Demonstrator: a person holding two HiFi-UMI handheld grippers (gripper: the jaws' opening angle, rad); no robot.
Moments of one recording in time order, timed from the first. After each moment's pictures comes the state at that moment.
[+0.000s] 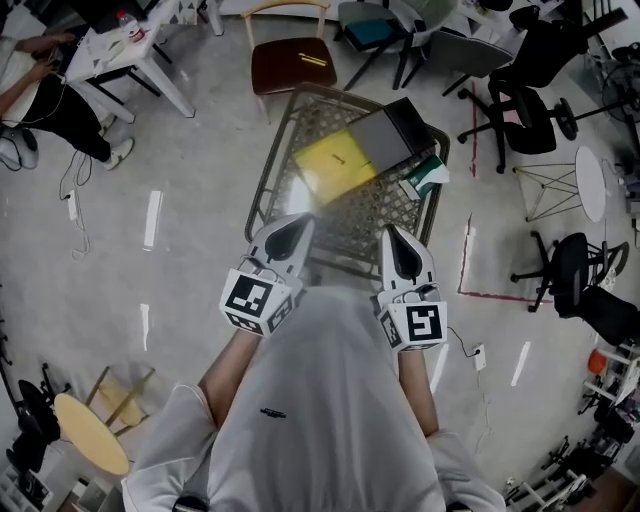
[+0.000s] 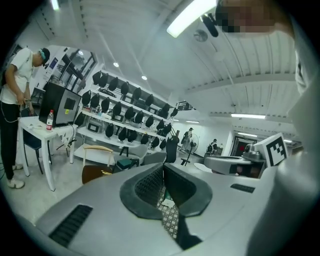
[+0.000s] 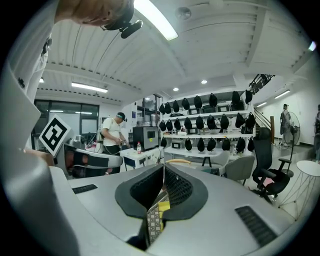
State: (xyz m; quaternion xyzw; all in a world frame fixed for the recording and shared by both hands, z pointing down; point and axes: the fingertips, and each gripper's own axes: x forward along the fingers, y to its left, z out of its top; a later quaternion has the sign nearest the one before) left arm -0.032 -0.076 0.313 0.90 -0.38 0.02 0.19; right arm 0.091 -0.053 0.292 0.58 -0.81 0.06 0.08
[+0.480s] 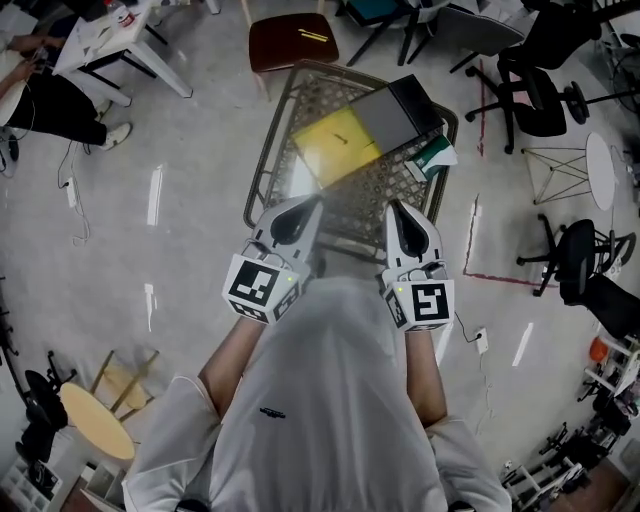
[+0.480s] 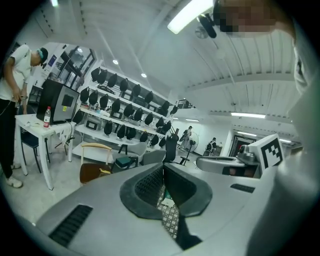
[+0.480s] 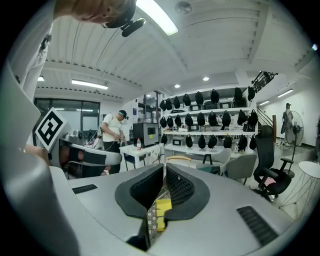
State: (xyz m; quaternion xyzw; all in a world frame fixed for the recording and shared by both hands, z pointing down) left arm -0.010 -0.093 0.320 0.90 -0.38 0.03 0.20; right arm 0.103 -0.081 0.308 0.57 -0.81 0.07 0.10
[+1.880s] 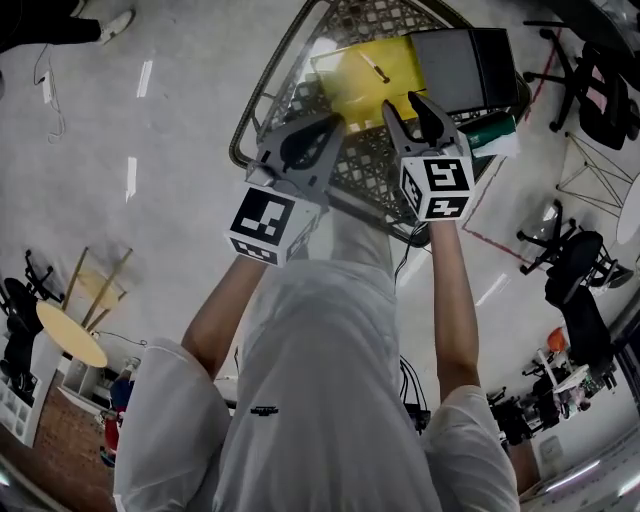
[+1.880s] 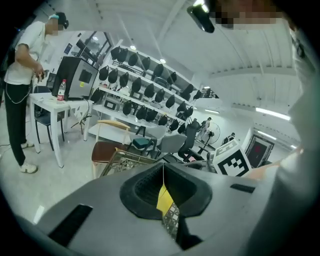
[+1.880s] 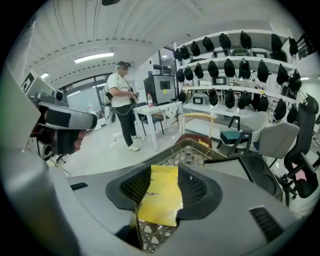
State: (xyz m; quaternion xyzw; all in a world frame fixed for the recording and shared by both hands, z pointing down) left arm -0.005 -0.207 0.482 0.85 -0.44 0.09 0.28; right arm 0.089 -0.251 0.561 0.42 -0.84 0.19 0.28
